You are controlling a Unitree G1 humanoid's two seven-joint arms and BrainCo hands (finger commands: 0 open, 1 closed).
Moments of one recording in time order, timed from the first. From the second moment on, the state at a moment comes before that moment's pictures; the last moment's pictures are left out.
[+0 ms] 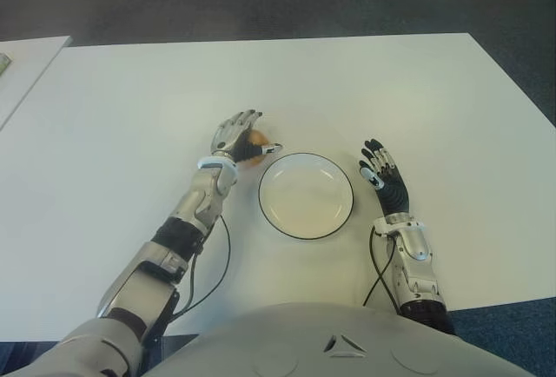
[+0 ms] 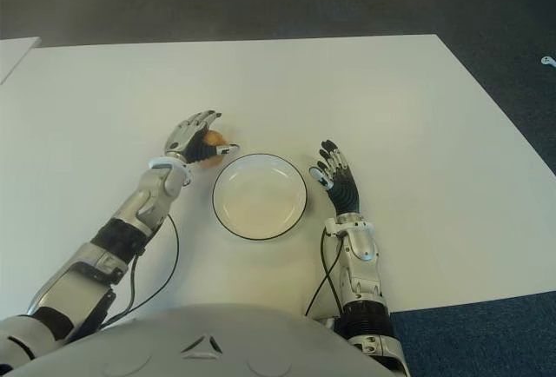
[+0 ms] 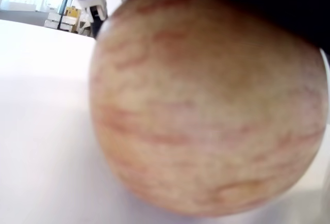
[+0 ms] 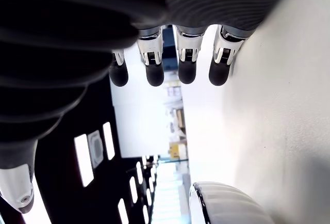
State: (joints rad) left arm -0.31 0.27 -0.43 0.49 0.79 0.09 0.19; right arm 0.15 -0.06 -0.07 0.26 0.15 -0.32 0.19
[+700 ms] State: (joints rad) left arm -0.42 0.18 -0.53 0.79 0.86 0.05 0.55; right arm 0.16 -0.07 -0.09 0.23 0.16 -0.29 0.19
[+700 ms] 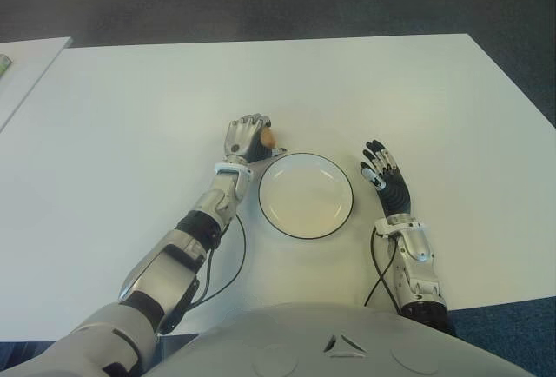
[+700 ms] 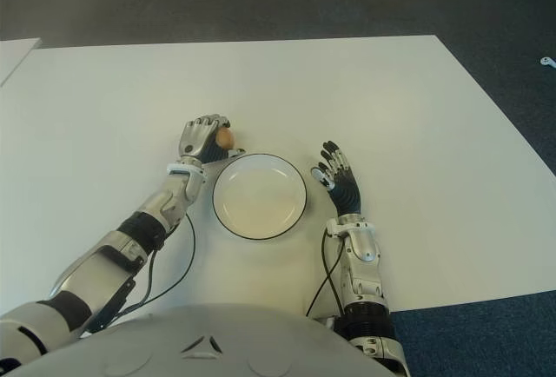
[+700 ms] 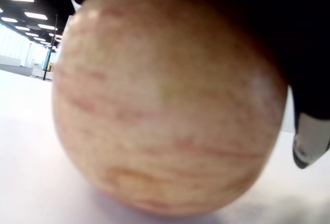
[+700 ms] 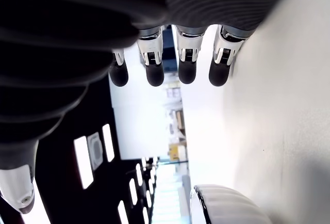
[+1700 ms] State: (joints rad) left arm -0.45 0.19 -0.53 0.88 0.81 -0.05 0.61; right arm 0.15 -0.03 -0.15 0.22 0.22 -0.24 0.16
